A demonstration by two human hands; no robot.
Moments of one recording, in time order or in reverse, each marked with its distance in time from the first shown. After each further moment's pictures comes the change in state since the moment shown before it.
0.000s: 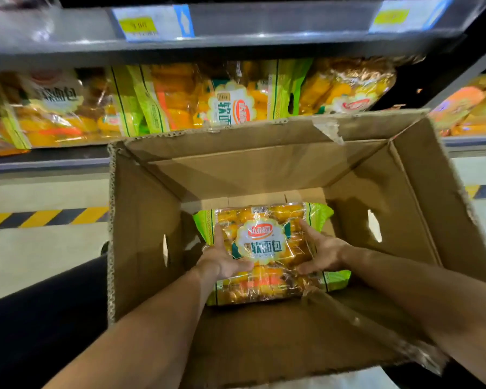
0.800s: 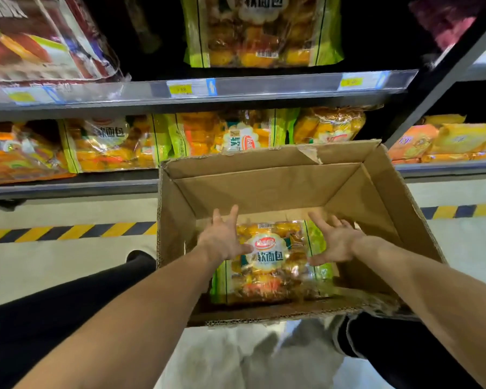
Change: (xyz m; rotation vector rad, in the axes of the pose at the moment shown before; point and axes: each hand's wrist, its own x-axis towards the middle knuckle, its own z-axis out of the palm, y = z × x) left_hand -0.081 0.037 -0.061 0.456 0.284 0.286; right_hand -0.081 -0.026 -0.045 -0.364 0.158 0.078
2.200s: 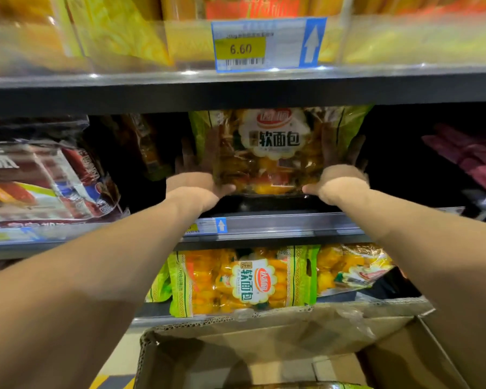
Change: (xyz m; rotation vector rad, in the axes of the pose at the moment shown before) left_hand 0.143 0.024 -0.316 0.196 0.636 -0.109; right_hand 0.091 -0.067 -0.338 0.253 0.915 0.246
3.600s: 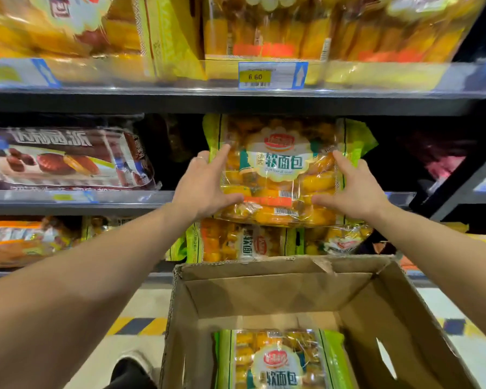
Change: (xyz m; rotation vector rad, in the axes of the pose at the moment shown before) left_hand -0.123 -0.029 -0.032 -0.368 0.229 0.314; right_hand -0.124 0.066 -0.056 0.375 0.006 -0.278
